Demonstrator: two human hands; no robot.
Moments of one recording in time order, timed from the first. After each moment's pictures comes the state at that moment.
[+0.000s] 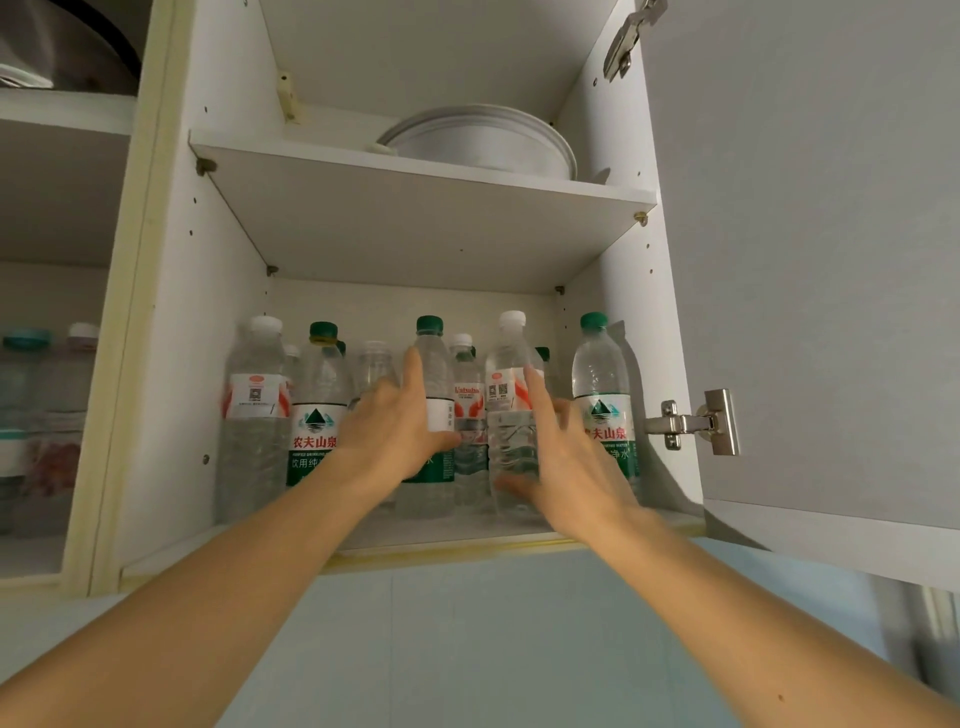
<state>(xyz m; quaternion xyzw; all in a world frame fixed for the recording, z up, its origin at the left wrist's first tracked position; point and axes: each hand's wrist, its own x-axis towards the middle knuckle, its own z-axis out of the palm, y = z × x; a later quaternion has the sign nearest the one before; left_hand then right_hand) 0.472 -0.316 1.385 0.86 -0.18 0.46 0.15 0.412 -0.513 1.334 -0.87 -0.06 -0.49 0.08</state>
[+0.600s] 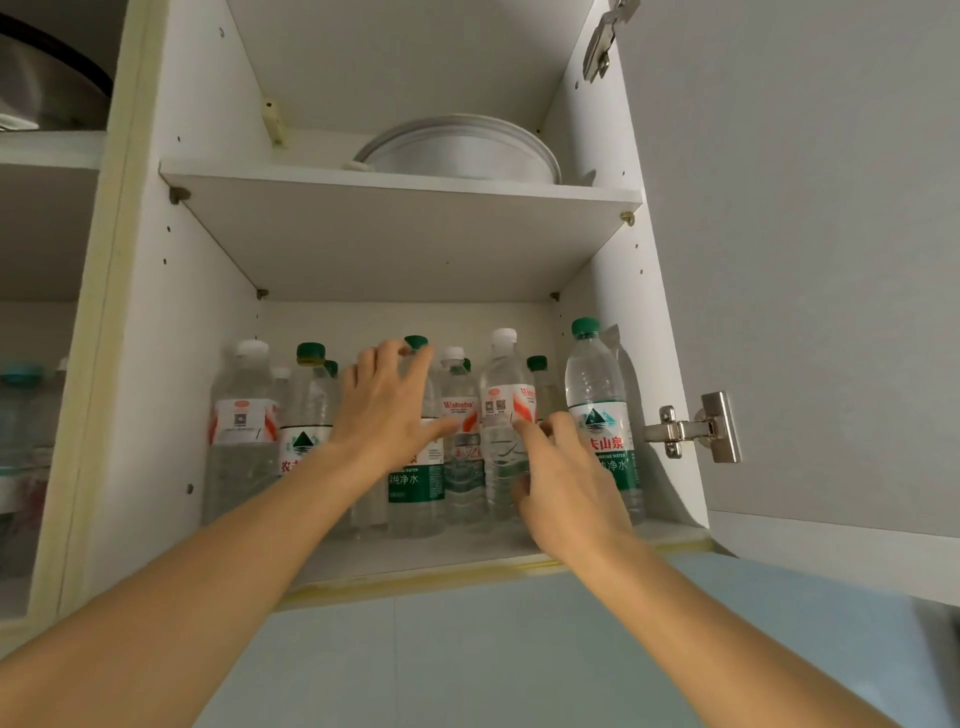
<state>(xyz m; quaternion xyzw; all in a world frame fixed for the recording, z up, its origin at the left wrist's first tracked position) 0.494 -0.323 1.415 0.80 -0.18 0.57 0.01 0.415 -0.512 1.327 -0.84 -0.06 -0.53 0.08</state>
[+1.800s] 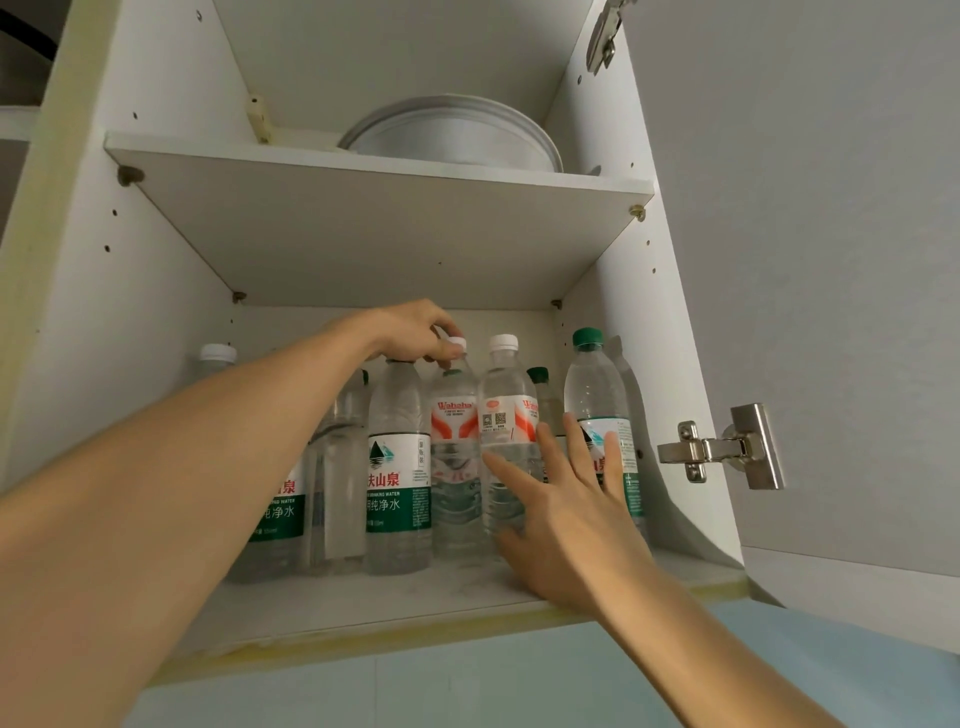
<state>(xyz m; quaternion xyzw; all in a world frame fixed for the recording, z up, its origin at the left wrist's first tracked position) 0.527 -0.351 1.543 0.90 -0.30 0.27 0.14 0.434 -0.524 1.331 -0.89 -0.07 -0.46 0.00</state>
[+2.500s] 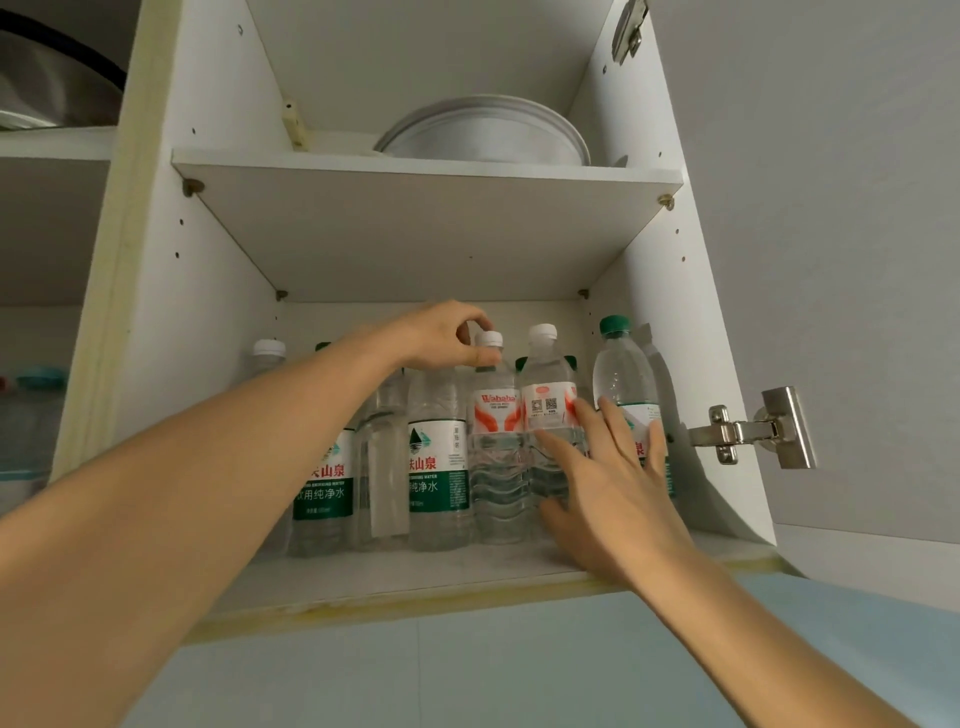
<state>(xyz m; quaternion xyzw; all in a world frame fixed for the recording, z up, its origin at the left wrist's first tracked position) 0.505 -0.337 1.519 0.88 -0.33 0.34 0.07 0.430 -0.526 1.331 -0.87 -0.05 -0.49 0.00</state>
